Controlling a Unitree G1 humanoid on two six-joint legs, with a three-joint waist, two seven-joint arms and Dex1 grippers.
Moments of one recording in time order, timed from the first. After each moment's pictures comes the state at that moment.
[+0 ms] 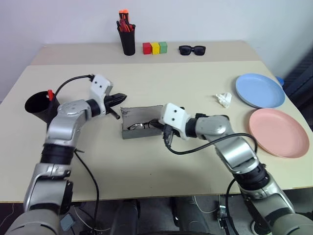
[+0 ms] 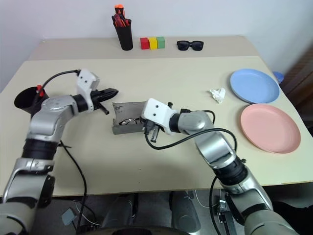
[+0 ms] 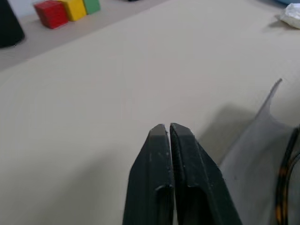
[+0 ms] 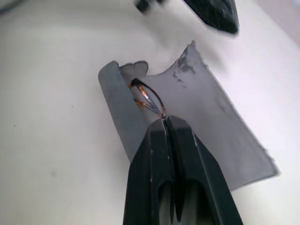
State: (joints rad) left arm -0.73 0.54 -0.03 0.33 -0.26 0.47 -0.77; right arm -0.56 -0.48 0.34 -0.39 0.04 0.66 0.84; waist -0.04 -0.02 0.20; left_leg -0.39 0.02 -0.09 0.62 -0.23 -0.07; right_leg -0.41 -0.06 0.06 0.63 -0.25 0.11
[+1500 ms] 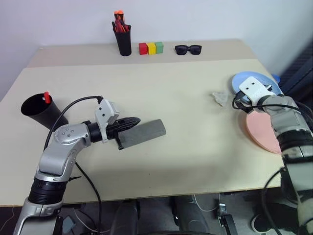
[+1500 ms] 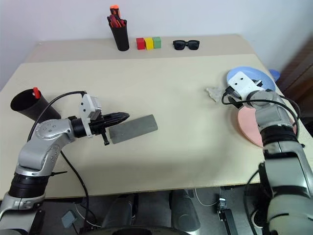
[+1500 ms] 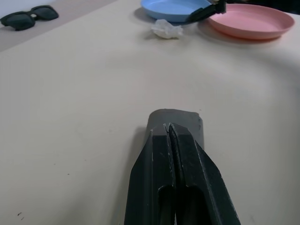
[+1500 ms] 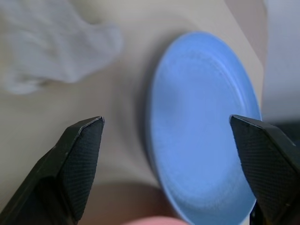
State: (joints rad) left arm -0.31 0.58 0.03 -0.26 -0.40 0.48 -0.90; right arm -0.92 -0.74 0.16 0.94 -0.23 0.15 0.46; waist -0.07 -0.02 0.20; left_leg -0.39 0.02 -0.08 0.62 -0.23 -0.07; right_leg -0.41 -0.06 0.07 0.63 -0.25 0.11
